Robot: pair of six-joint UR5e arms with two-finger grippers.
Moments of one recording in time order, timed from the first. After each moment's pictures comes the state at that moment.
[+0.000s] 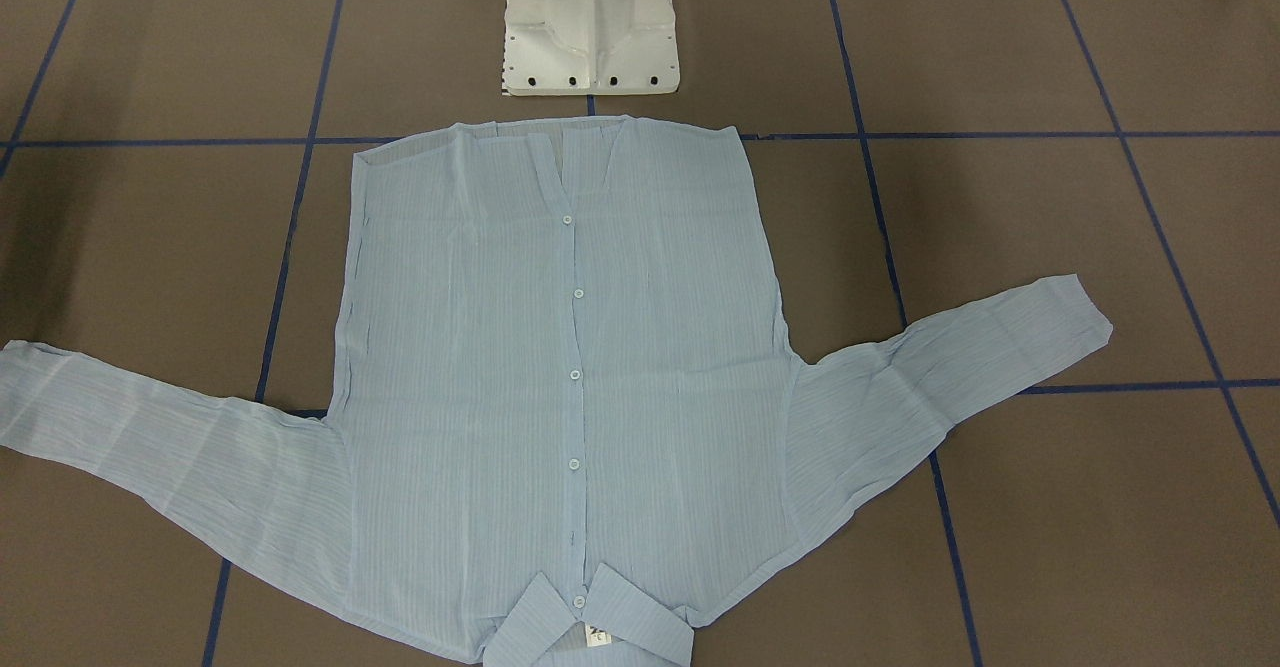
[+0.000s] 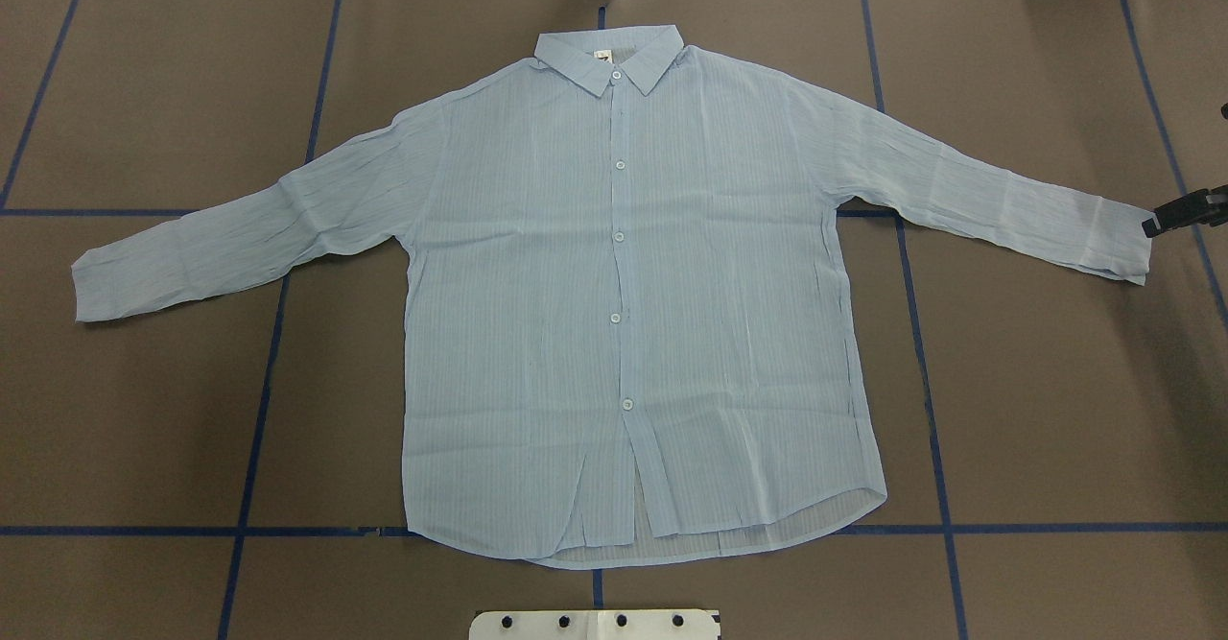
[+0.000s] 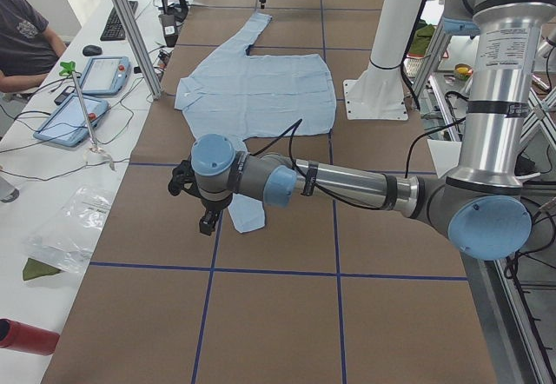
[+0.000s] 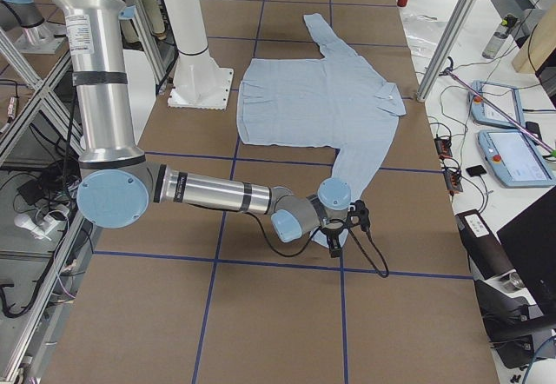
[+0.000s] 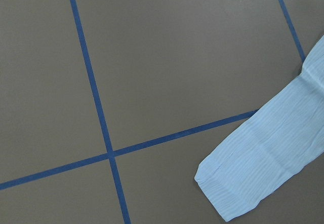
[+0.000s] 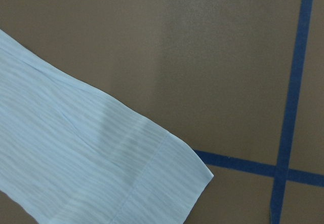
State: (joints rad) left arm -1.55 -1.64 -1.64 -1.73 -2.47 0.04; right arm 1.26 -1.49 1.28 -0.92 2.30 0.35
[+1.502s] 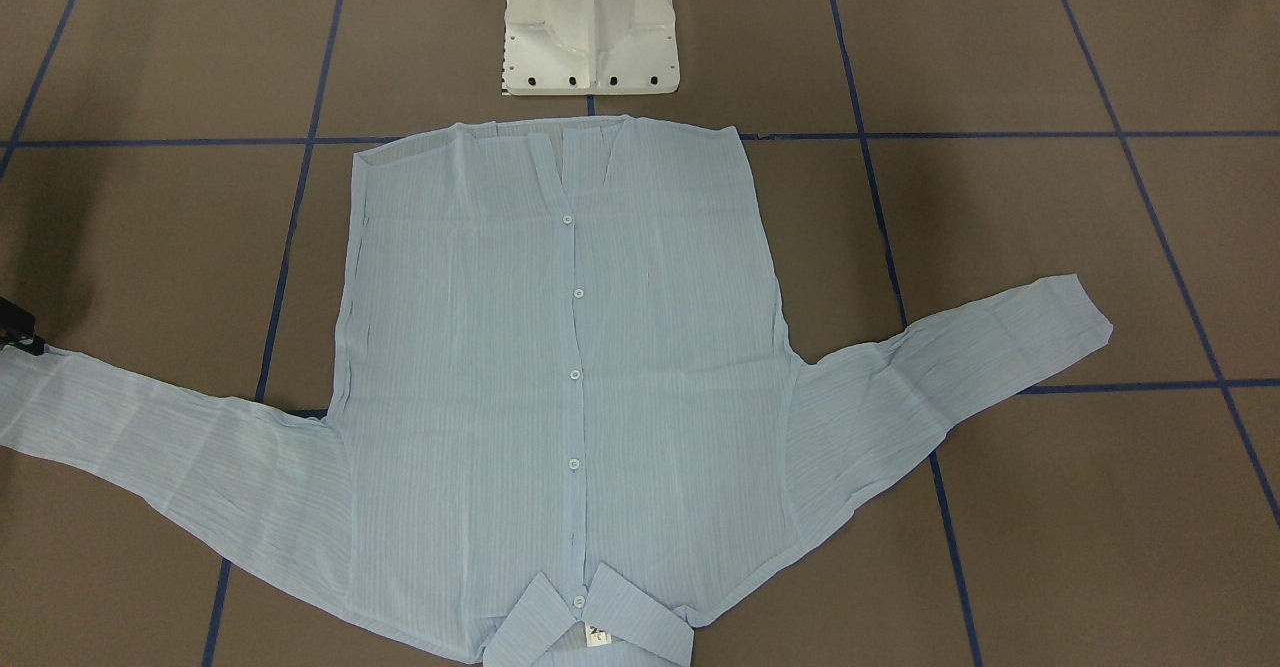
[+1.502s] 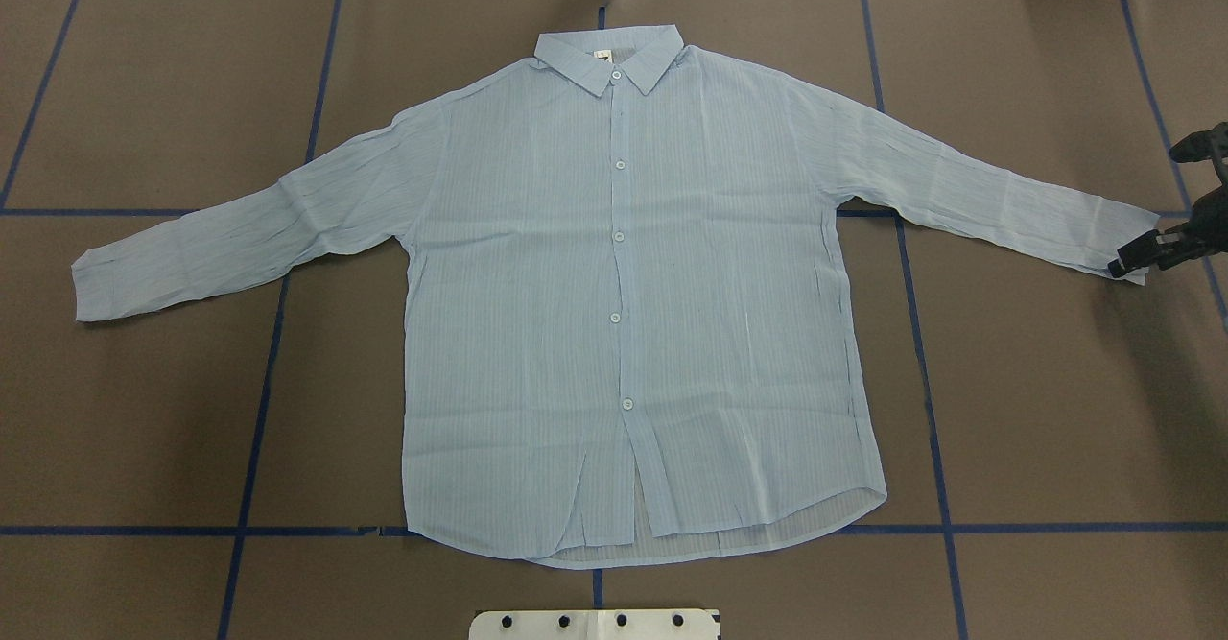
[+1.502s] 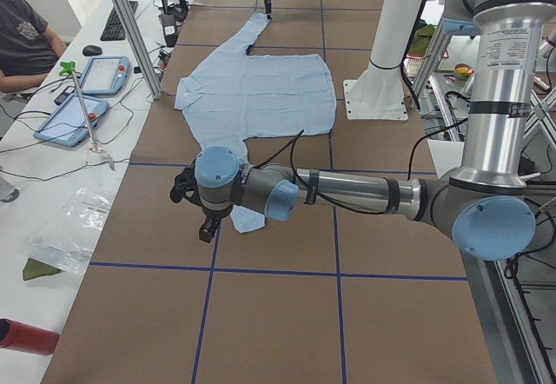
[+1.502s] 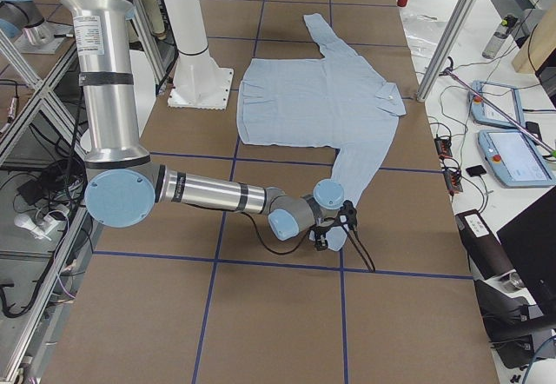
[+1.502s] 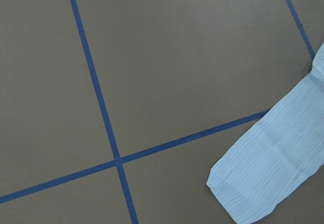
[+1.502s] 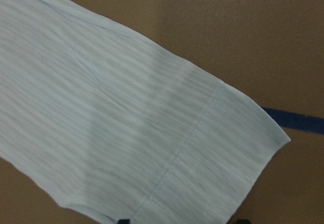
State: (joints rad) left arm -1.54 -1.62 -1.61 -1.83 -2.47 0.03; right arm 1.17 -1.50 1.27 -0.93 2.33 0.38
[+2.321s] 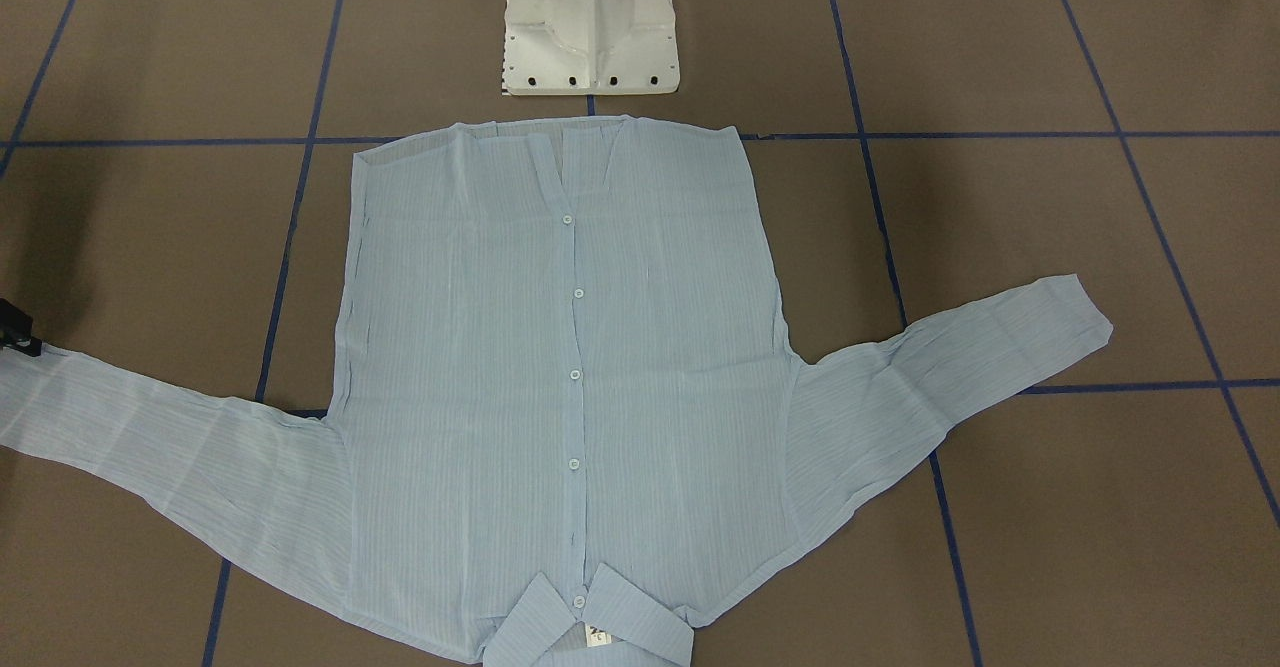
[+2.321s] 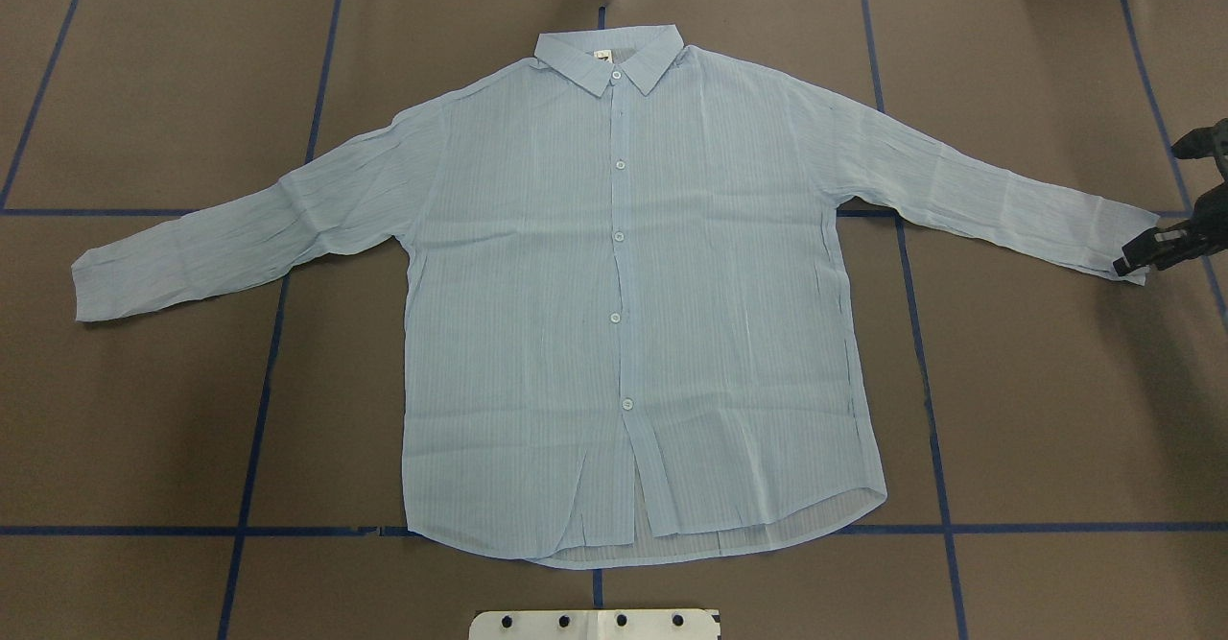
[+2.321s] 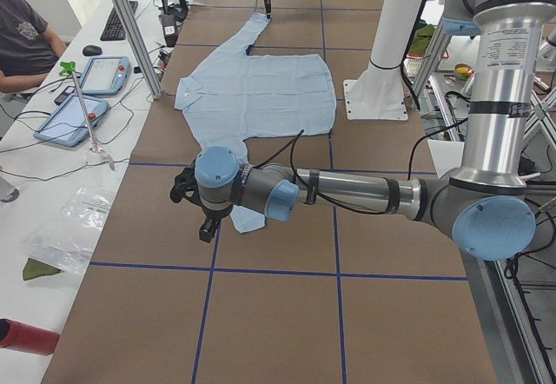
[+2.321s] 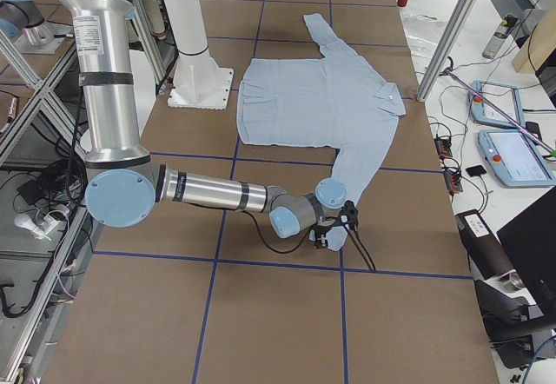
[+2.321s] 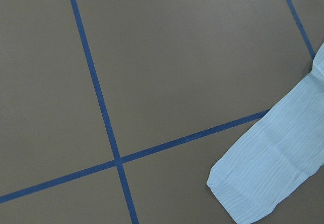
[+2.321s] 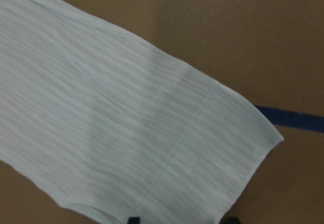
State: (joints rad) left arm -1.54 -1.62 -1.61 -1.83 -2.47 0.03; right arm 1.19 -1.49 1.28 -0.97 2.34 0.38
